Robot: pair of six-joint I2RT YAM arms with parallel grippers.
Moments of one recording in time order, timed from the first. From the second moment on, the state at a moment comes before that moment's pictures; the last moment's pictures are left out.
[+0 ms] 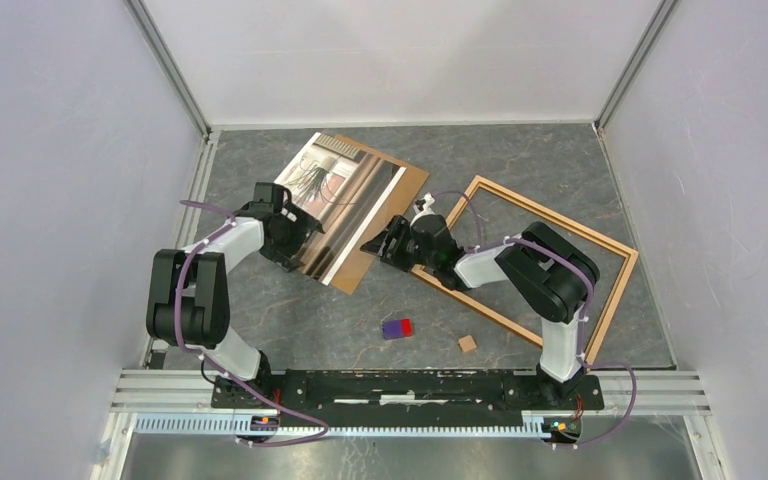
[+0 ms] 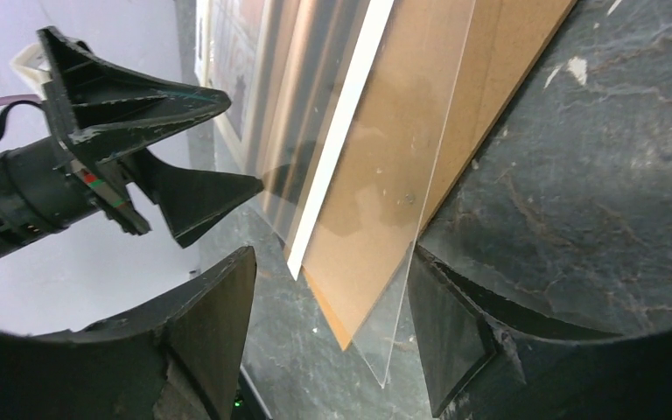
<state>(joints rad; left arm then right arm) -0.09 1.60 0.90 -0.42 0.09 -1.06 0.75 1.94 0.85 0.64 -0.16 1.11</state>
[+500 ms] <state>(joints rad) -0.12 1.60 0.90 -0.40 0.13 -1.06 0.76 1.97 0.86 0.75 -0.18 1.16</state>
